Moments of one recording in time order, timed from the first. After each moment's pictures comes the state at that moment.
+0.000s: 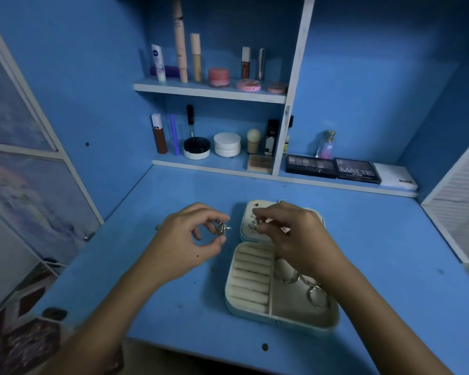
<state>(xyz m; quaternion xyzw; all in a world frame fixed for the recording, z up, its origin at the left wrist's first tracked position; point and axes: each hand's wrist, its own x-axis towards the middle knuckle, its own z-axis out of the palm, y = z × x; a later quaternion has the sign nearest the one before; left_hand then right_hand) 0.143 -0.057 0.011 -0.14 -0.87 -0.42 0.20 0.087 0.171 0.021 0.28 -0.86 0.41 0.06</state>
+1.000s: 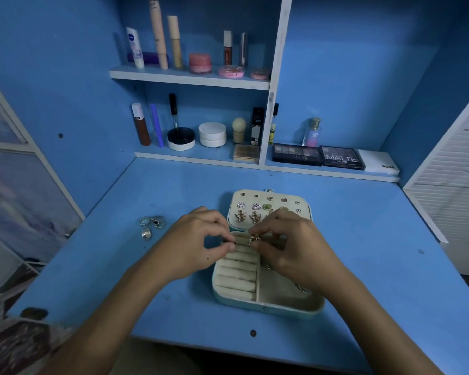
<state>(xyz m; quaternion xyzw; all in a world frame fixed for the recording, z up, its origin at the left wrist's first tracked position) 0.136 -0.033 0.002 -0.21 -0.92 -0.30 0.11 0.113 0.197 0.008 0.27 -0.88 0.39 0.04</state>
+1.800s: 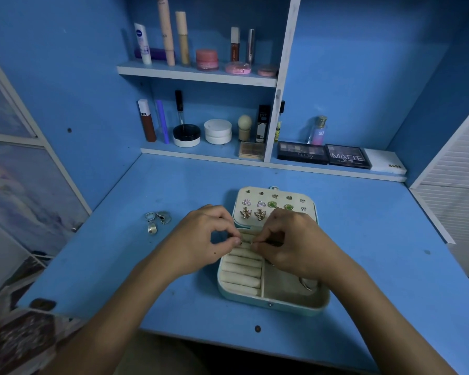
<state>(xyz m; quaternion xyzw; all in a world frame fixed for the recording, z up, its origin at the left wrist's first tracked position) 0.136 -0.032 0.000 -0.18 -0.92 -0.33 0.09 0.107 0.188 0.017 0.29 -0.90 0.33 -0.01</state>
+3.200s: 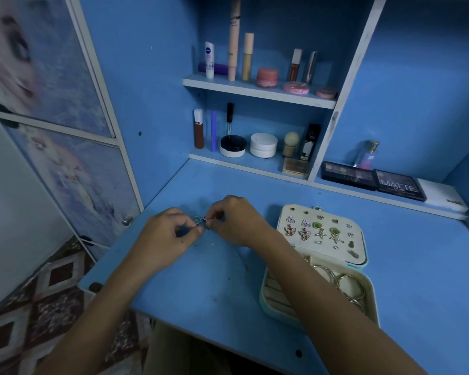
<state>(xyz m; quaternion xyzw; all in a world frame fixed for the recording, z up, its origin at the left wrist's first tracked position) 0.168 -0.134 -0.010 0.09 -0.92 -0.34 0.18 0.058 0.013 0.004 0.37 -0.88 0.29 -0.08</state>
